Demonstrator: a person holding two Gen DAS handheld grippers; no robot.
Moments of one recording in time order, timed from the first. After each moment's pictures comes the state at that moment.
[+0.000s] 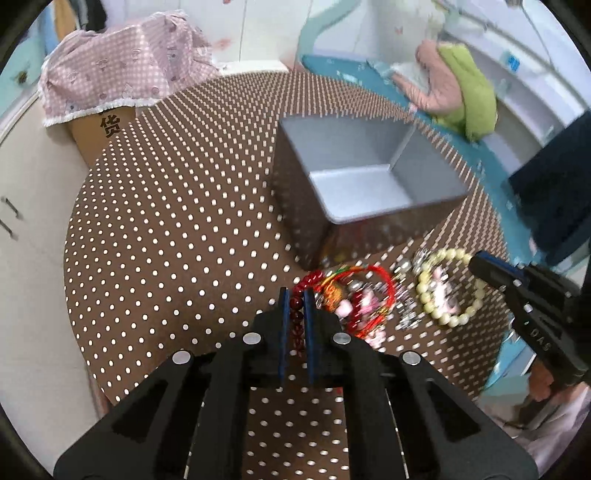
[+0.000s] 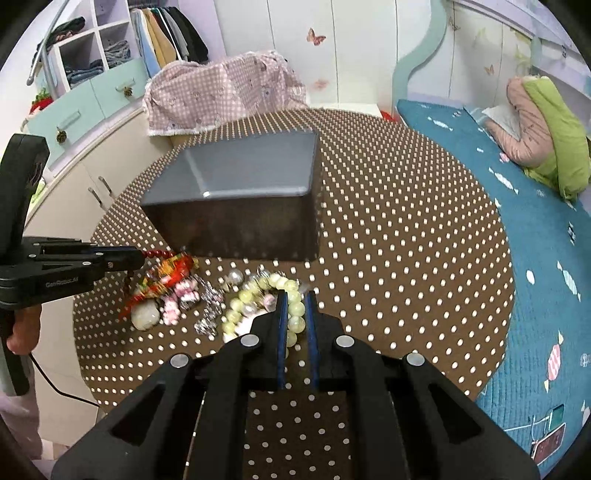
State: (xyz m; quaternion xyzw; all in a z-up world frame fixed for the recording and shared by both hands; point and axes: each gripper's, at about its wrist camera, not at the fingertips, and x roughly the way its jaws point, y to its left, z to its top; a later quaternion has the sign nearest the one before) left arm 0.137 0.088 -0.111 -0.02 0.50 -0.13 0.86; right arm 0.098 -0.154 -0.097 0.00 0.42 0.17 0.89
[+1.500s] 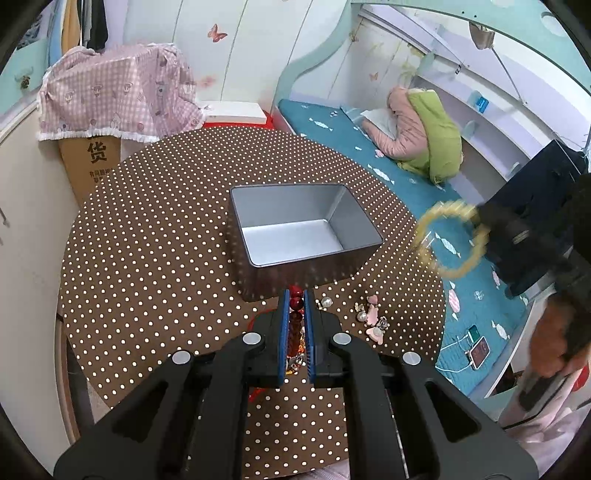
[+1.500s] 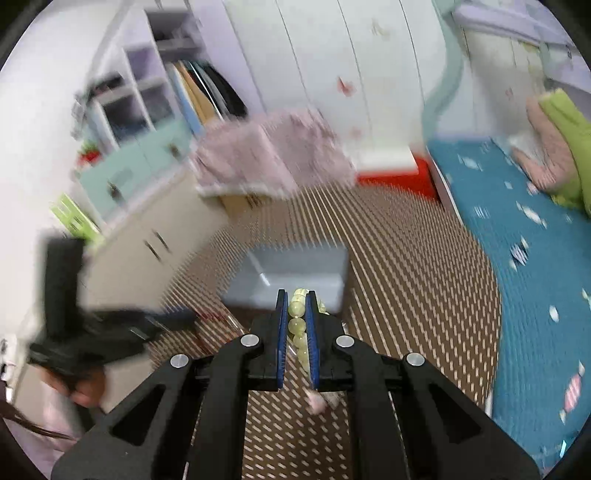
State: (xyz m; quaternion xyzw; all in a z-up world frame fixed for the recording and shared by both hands) left arm 0.102 0.061 -0.050 -0.06 0.43 -0.17 0.88; right arm 0.089 -0.183 0.001 0.09 0.32 0.27 0.90
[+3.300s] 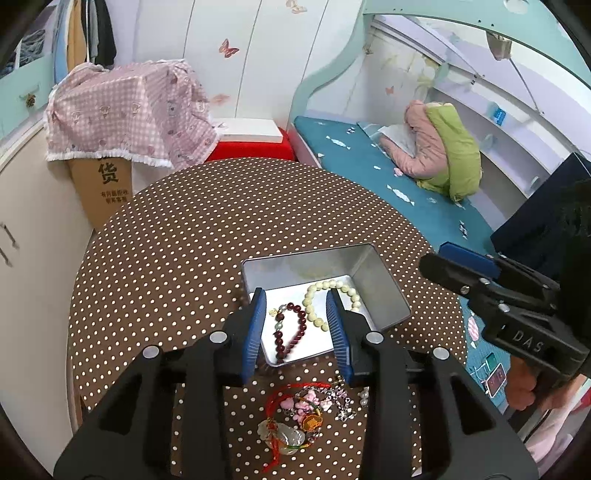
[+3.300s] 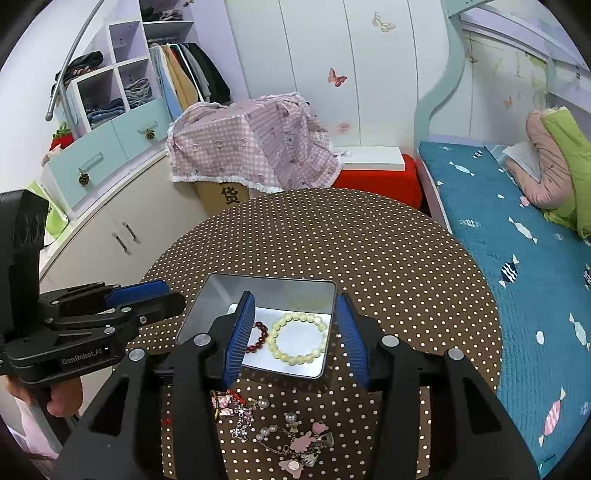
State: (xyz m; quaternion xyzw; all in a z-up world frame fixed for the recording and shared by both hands) left arm 0.176 0.057 -0.035 -0.05 0.41 -0.14 0.90; right arm 0.158 -0.154 -0.024 0.03 0.37 0.22 0.90
